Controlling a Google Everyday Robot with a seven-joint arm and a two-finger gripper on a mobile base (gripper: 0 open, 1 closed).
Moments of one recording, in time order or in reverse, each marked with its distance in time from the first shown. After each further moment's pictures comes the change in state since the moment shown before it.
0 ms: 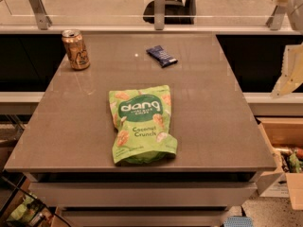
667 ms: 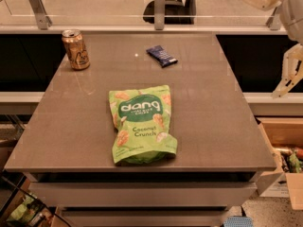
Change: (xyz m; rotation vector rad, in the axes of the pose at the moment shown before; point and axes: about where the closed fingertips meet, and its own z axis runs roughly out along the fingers) arm -0.023 0.002 0.001 0.057 -0.044 -0.340
